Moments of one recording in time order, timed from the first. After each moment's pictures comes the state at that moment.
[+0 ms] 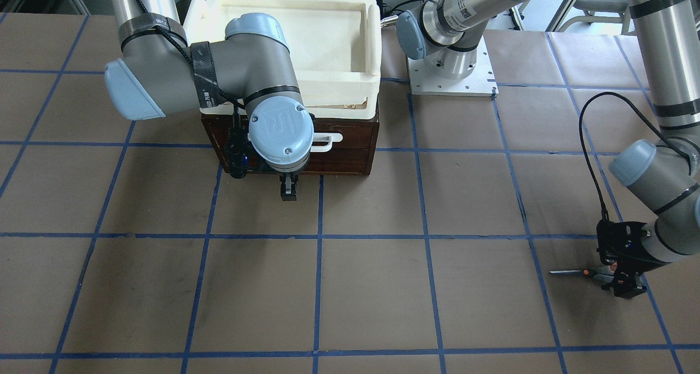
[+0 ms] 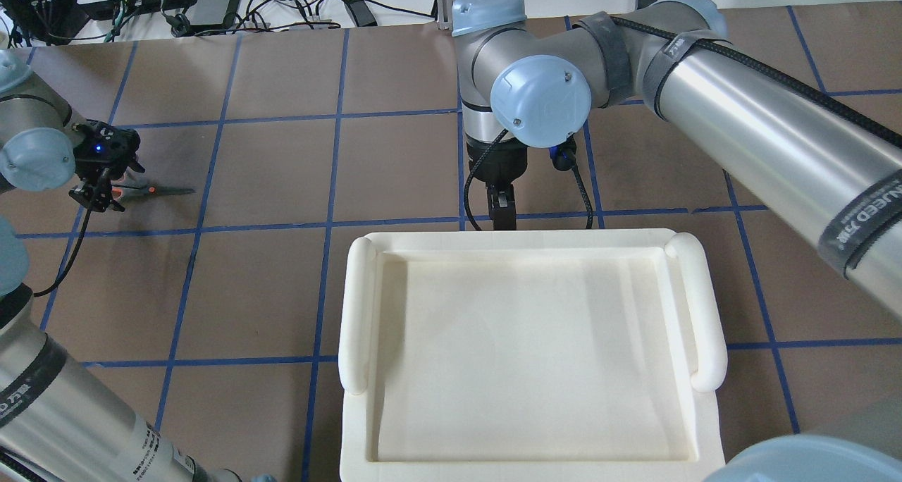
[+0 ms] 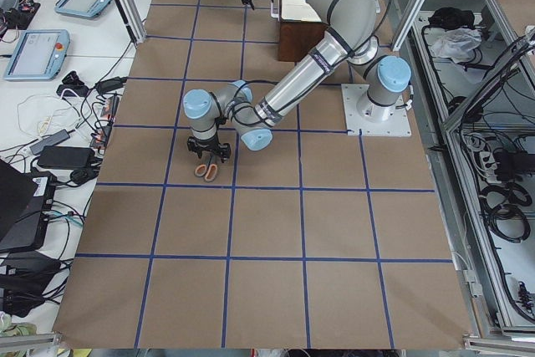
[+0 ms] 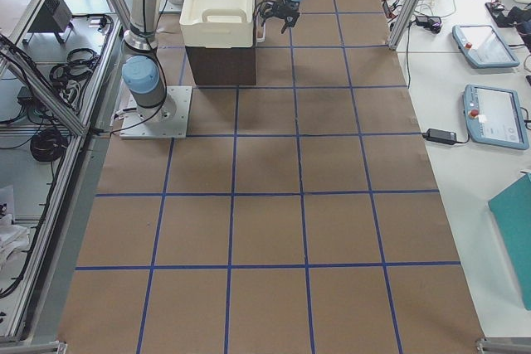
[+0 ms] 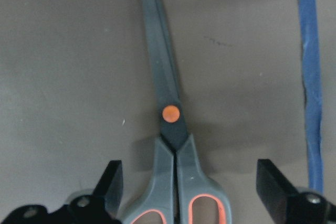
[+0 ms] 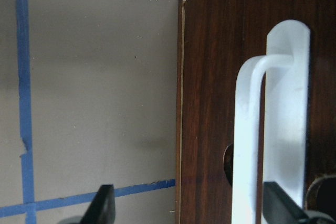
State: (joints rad) left arm -1.02 -2.20 -1.57 -0.92 1.62 2.31; right arm 1.89 -1.15 1.48 -1.48 -1.50 1.85
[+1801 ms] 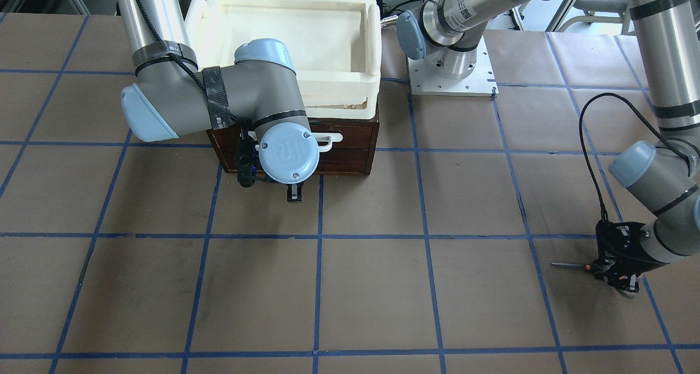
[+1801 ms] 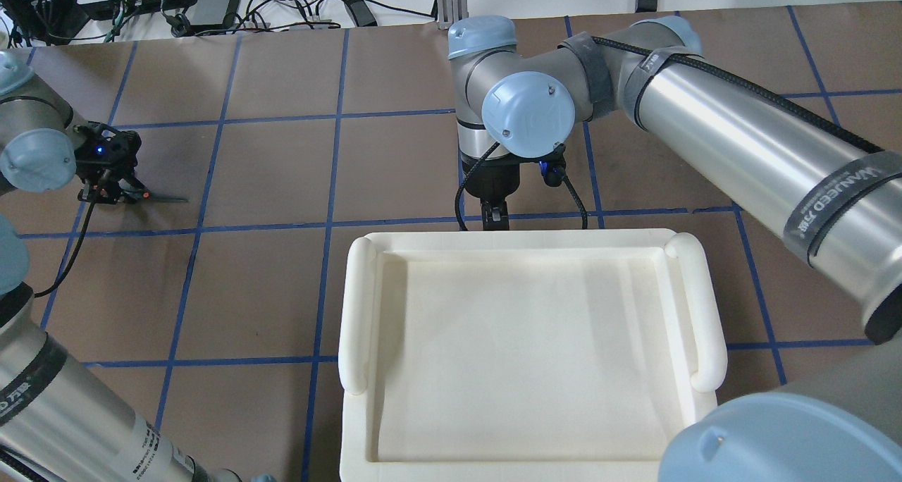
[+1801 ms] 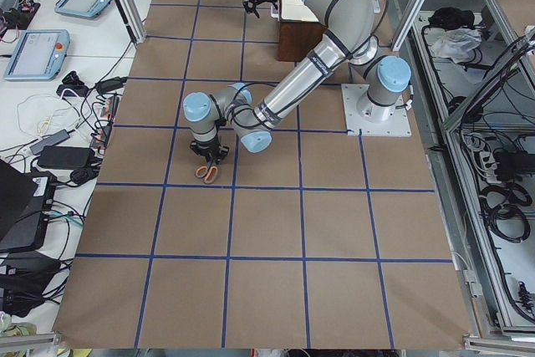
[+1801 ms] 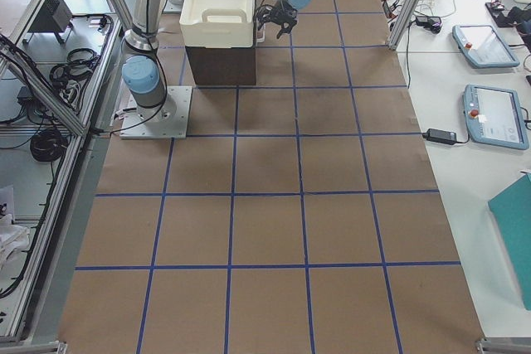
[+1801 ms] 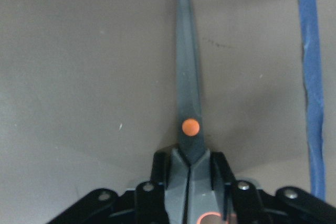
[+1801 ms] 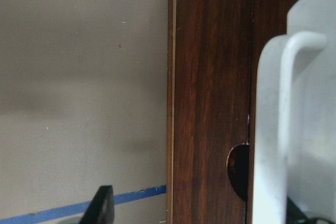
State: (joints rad) left arm -1.02 -2.20 -1.57 -0.92 1.62 2.32; right arm 1.90 -1.10 1.49 -1.48 -1.48 1.84
